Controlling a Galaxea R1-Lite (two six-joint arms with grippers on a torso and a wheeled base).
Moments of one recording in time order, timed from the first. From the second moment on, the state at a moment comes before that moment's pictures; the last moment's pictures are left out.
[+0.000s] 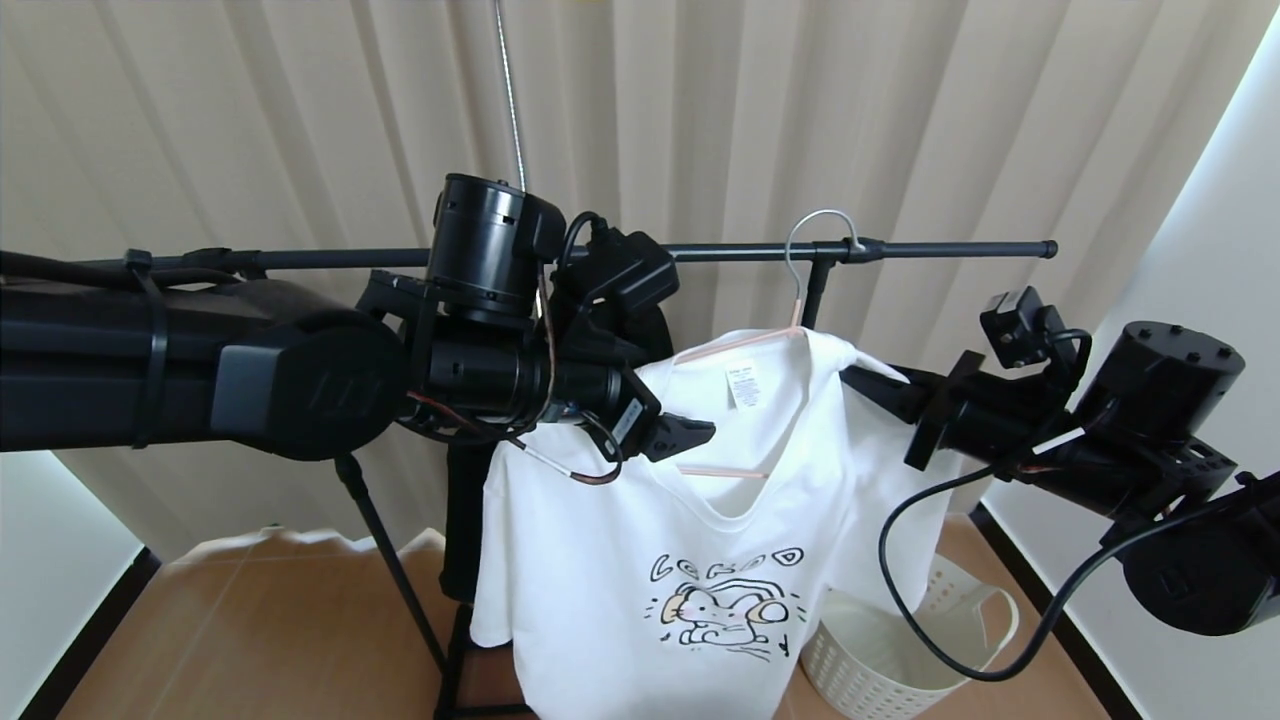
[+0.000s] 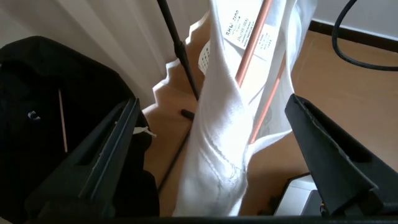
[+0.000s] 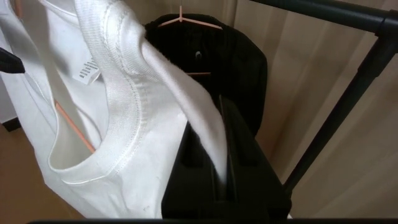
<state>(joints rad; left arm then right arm) -0.62 1.88 -1.38 -0.02 -0.26 0.40 0.20 1.88 -0.64 -1.27 0.61 -0.02</state>
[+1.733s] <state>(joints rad) -0.57 1.74 -1.09 -0.34 -0.17 0.27 0.15 1.78 -0.57 -1.26 0.64 -0.12</state>
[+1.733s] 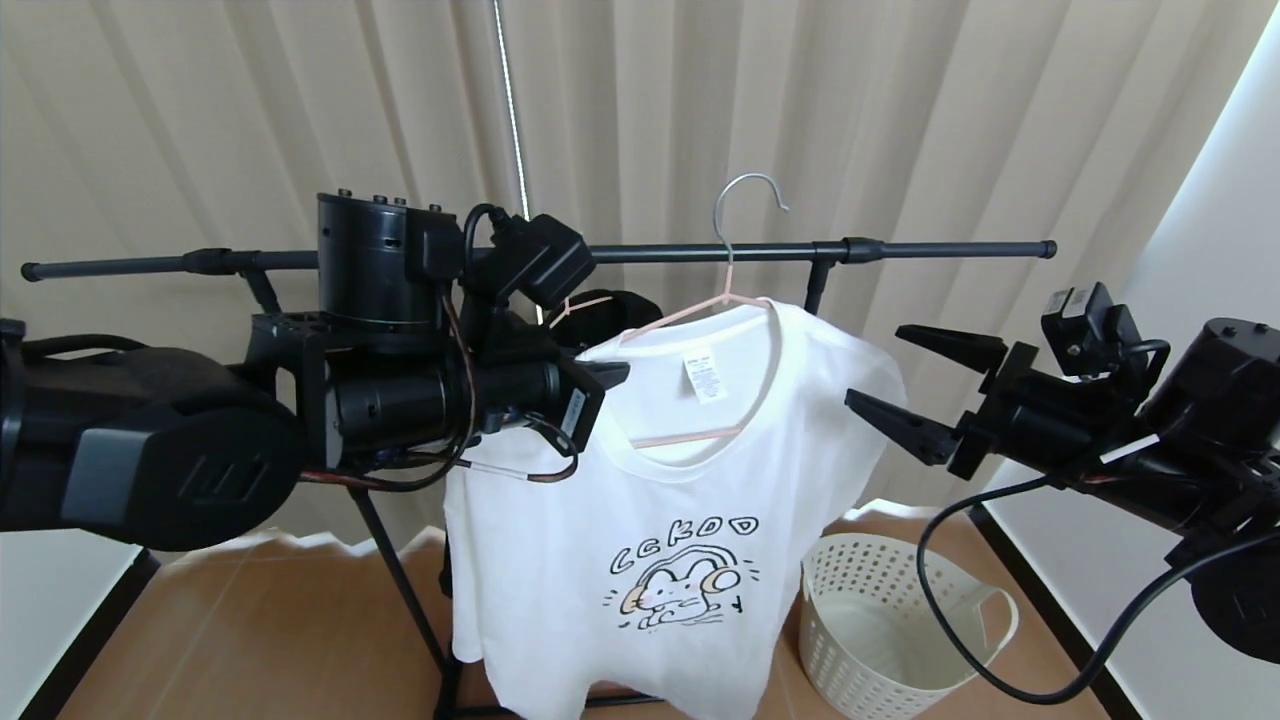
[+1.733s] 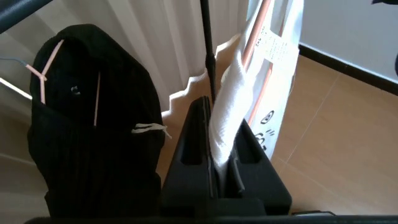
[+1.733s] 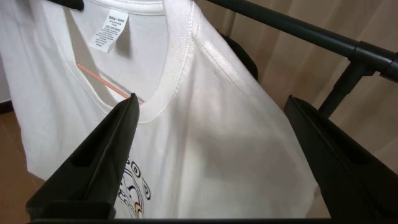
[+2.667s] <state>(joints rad) -0.56 1.59 -0.94 -0.44 -0.15 0.27 0.06 1.97 -0.63 -1.26 0.64 -0.33</state>
